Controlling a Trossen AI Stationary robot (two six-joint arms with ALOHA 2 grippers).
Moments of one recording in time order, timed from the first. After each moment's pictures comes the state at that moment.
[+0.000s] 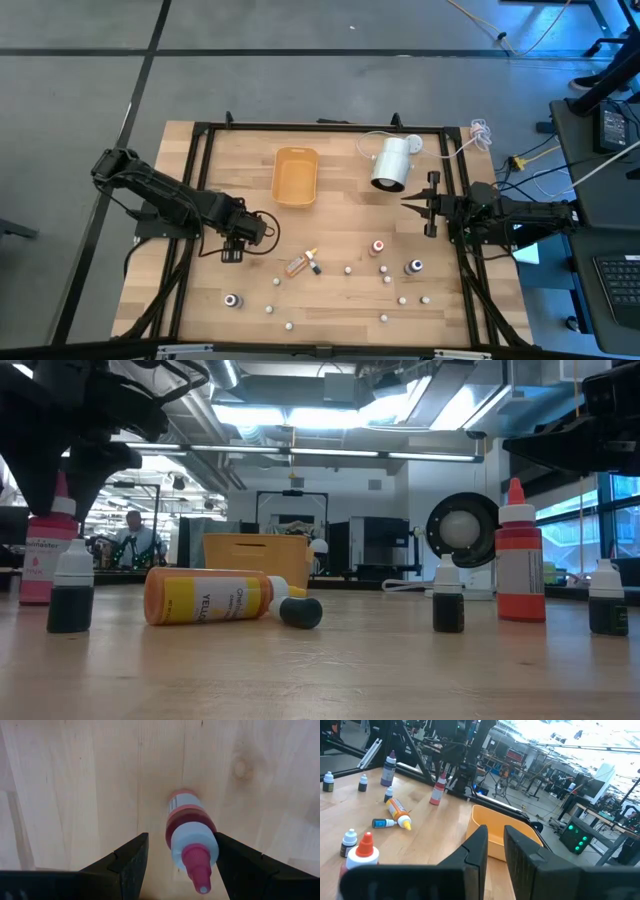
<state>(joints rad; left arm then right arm) -0.30 1.33 0.90 -1.10 -0.03 -0.41 -0.04 0.01 0.02 0.03 0.01 -0.40</state>
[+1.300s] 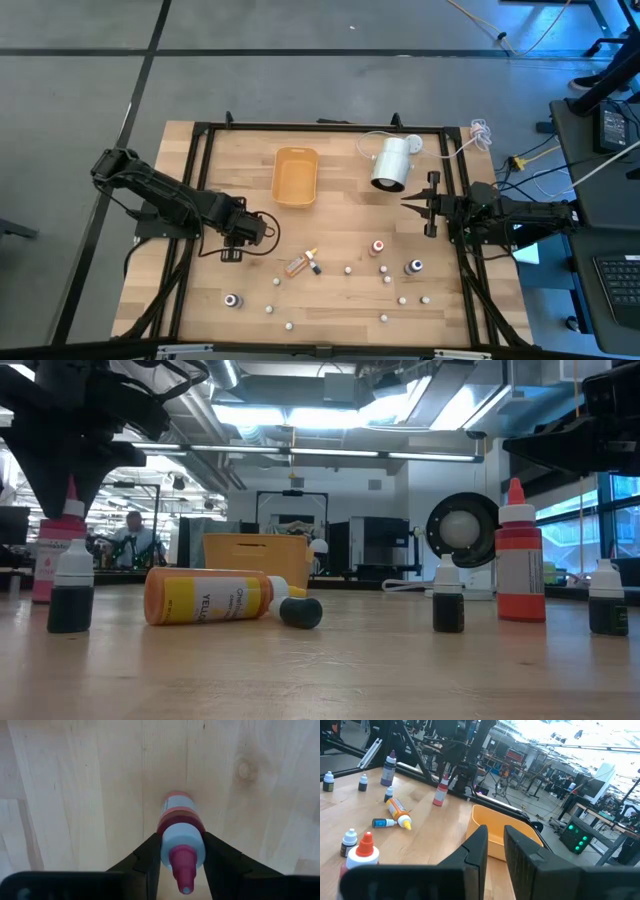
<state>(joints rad) -0.30 1.33 0.90 -1.09 -0.06 -0.37 -0.04 0.01 0.02 0.03 0.01 -0.40</state>
